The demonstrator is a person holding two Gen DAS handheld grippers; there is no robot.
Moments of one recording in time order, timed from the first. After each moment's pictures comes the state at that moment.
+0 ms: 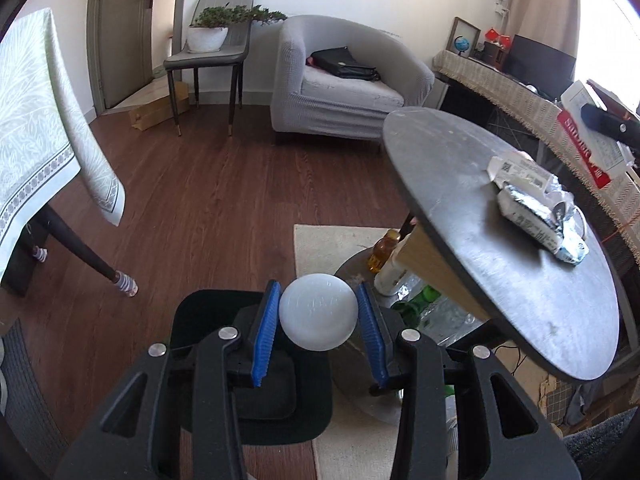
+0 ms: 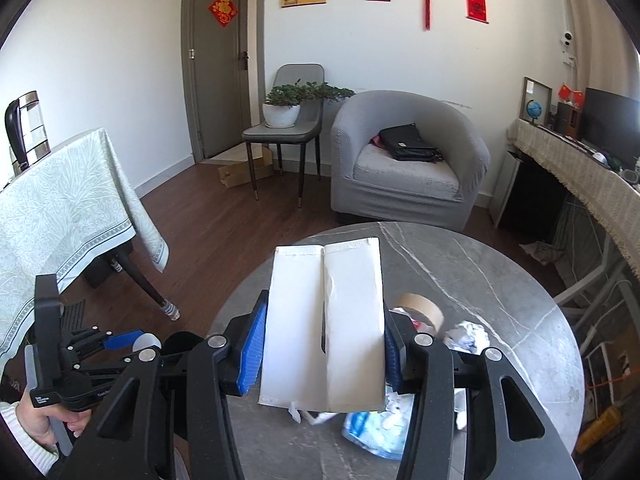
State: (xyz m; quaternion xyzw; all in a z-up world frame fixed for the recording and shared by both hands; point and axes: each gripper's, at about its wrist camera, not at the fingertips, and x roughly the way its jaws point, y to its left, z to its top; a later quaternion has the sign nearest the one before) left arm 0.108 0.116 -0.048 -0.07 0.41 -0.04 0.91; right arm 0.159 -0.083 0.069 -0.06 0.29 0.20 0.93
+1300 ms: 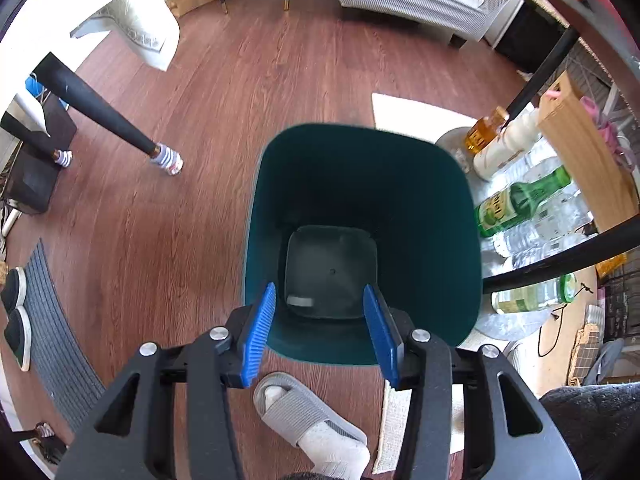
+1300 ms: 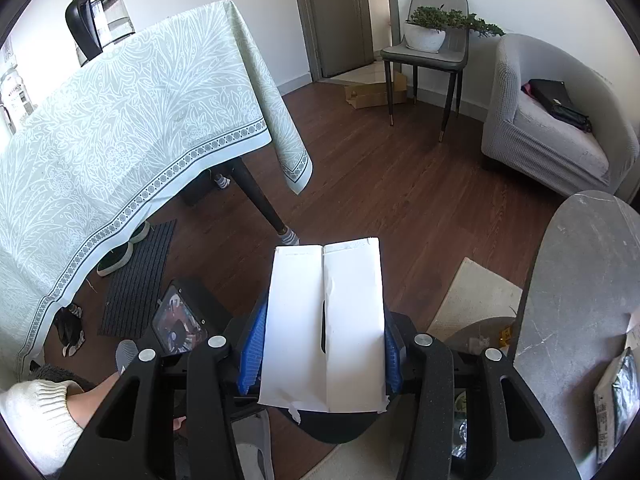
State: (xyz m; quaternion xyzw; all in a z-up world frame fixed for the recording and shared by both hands) left arm 0.097 0.216 -0.174 -0.07 0.58 0.01 0.81; right arm 0.158 0.126 -0.027 -0.11 0.42 0.36 0.82
